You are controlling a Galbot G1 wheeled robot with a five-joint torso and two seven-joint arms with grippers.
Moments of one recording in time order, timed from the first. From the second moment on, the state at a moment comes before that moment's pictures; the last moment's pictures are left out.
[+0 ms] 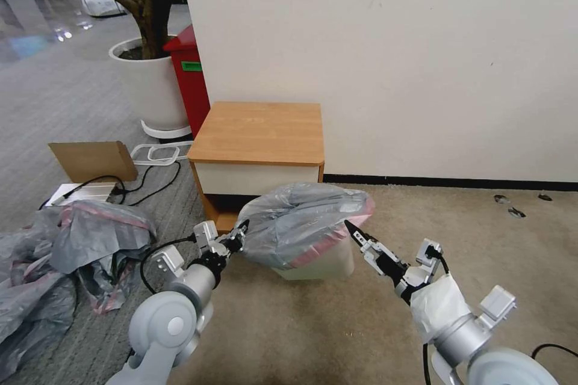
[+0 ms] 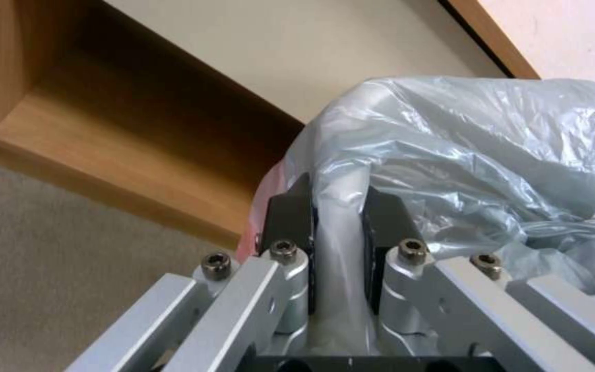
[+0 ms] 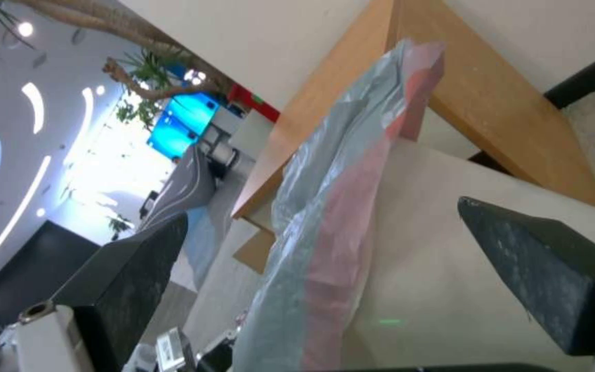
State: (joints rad) left arm 1.42 -1.32 -0.45 -2.13 -0.98 0.47 -0.25; right arm -1.71 1.37 0.59 2.37 1.10 -0.43 -0.06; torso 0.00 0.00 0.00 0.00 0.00
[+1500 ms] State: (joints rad) left arm 1.44 -1.34 -0.43 -2.18 -0.94 0.46 -0.21; right arm -1.60 1.42 0.47 2.36 1.10 -0.22 0.29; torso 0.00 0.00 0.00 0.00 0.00
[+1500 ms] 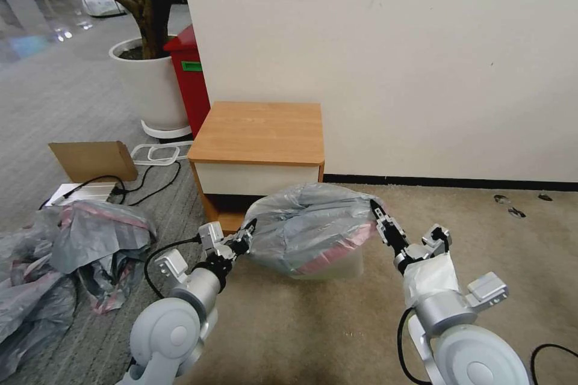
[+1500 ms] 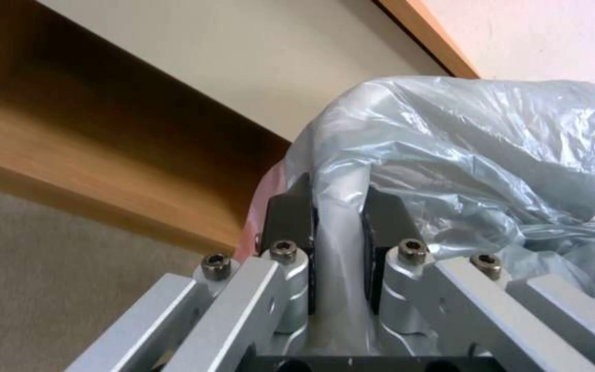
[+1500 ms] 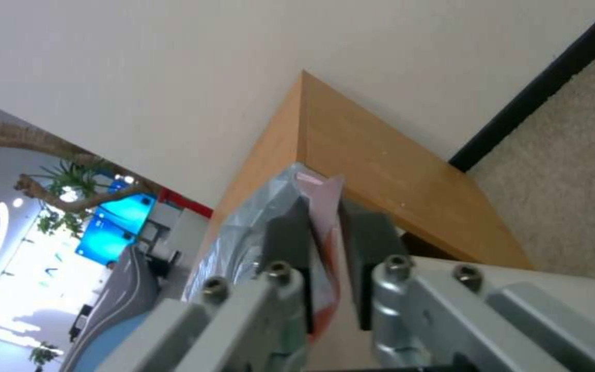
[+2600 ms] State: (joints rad) left arm 1.44 -1.32 -0.45 -2.20 -1.08 0.50 -0.25; right arm -1.59 1.41 0.48 2.19 0.95 -0.14 0.12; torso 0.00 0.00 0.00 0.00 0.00
